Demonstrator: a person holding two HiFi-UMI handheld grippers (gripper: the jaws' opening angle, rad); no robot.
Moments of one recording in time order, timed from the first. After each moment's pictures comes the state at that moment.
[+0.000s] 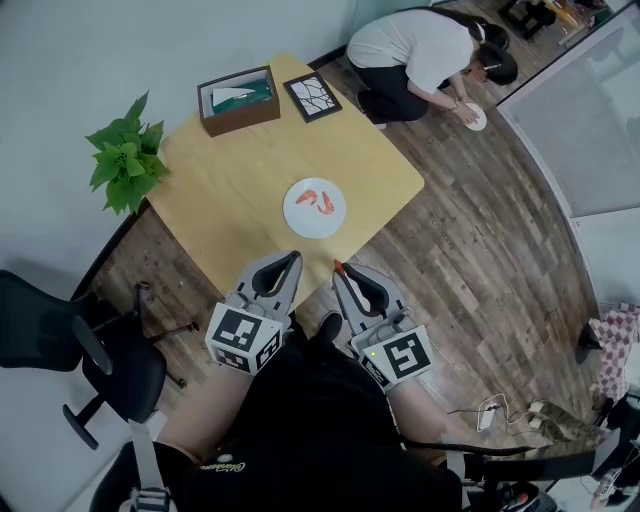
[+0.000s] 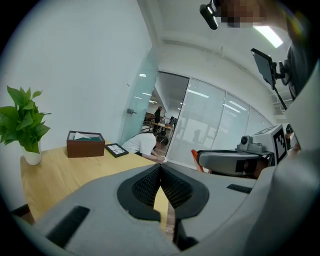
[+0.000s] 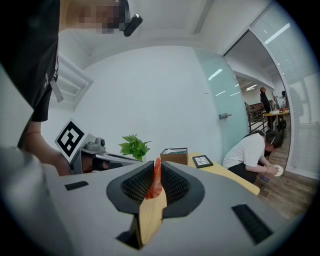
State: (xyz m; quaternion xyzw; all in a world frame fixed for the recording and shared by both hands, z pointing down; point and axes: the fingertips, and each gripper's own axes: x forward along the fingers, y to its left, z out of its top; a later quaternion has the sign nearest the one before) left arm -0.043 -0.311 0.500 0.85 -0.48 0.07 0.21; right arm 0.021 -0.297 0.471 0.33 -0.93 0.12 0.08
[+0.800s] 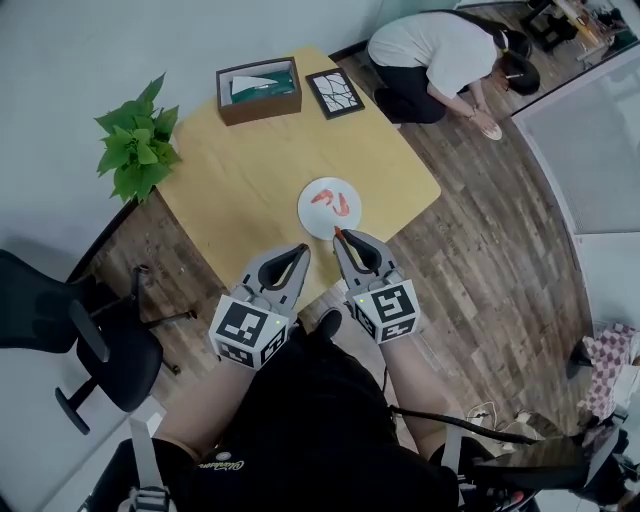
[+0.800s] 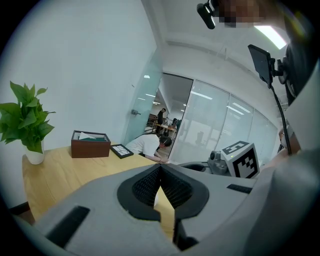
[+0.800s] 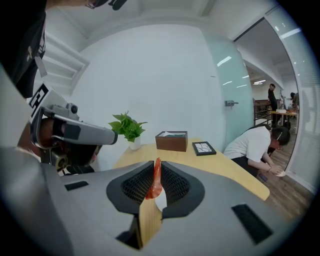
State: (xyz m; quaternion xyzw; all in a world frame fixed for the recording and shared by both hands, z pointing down) left arm -0.064 -0.329 0.506 0.84 -0.49 0.06 0.21; right arm -0.014 -0.364 0.554 0.32 -0.92 0.13 0.17
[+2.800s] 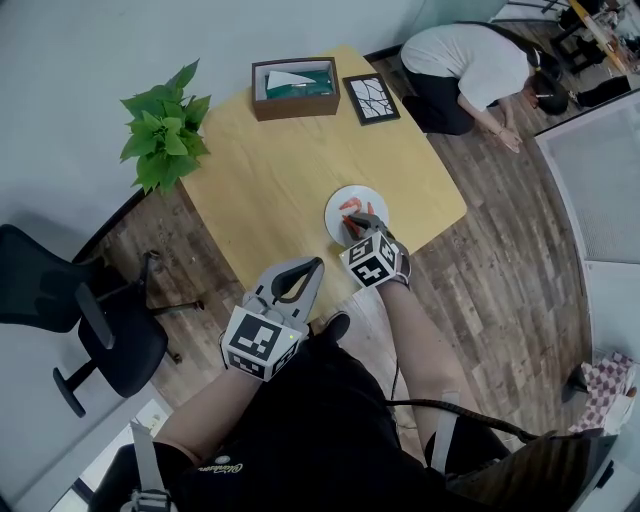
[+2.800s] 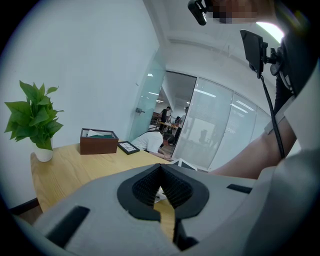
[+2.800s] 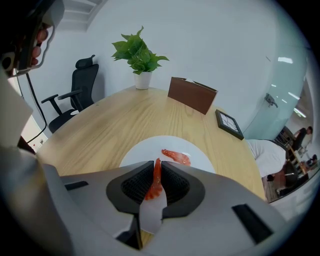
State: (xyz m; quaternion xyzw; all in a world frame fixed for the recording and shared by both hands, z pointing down) left arm -0.090 -0.319 0.520 0.83 -0.51 0.07 0.22; right arm -0.055 -0.416 0.723 0.20 -0.86 0.02 0.47
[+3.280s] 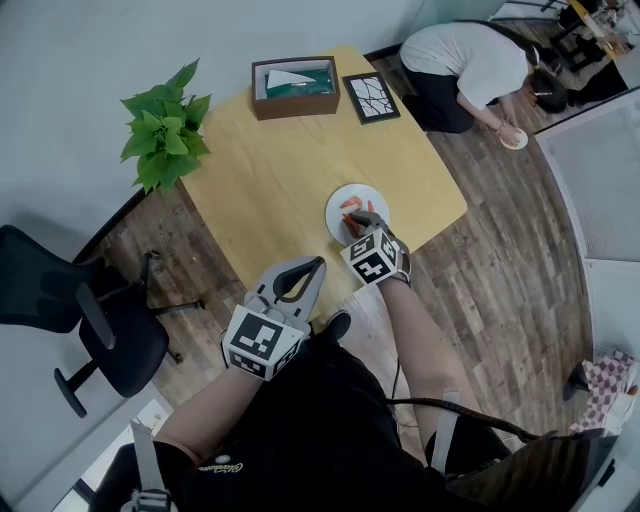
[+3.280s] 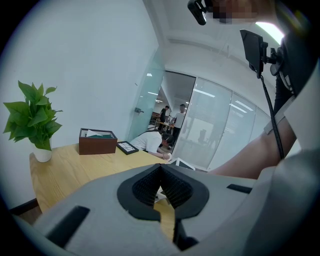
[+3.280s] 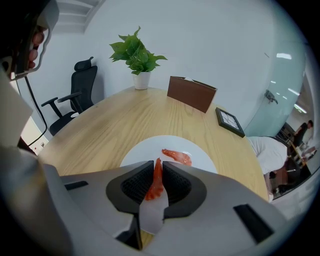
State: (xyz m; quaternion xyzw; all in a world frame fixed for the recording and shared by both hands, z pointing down) left arm -0.088 -0.318 0.519 0.83 -0.50 0.07 0.22; right arm -0.056 -0.417 0.724 0.20 -0.86 0.03 0.47
